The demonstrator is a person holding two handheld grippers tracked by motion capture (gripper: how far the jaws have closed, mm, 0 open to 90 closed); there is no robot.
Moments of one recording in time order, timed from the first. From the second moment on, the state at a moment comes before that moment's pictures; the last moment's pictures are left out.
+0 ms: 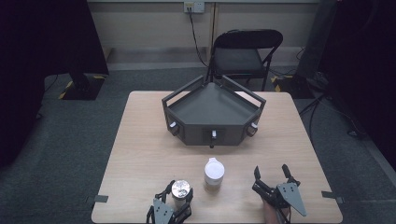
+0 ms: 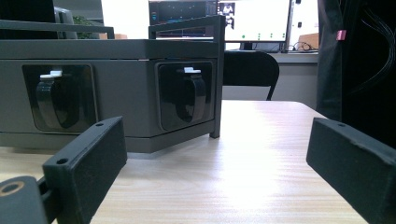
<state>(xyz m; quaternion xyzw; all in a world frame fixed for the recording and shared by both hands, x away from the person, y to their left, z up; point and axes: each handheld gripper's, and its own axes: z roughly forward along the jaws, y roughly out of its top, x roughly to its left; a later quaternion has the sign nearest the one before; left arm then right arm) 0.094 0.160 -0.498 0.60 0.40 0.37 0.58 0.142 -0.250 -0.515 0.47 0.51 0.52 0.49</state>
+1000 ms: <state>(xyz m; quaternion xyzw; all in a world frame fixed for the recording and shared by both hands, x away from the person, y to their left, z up) 0.104 0.182 -0.473 0.61 0.36 0.34 0.62 0.142 -0.250 -0.515 0.47 0.51 0.52 0.49</state>
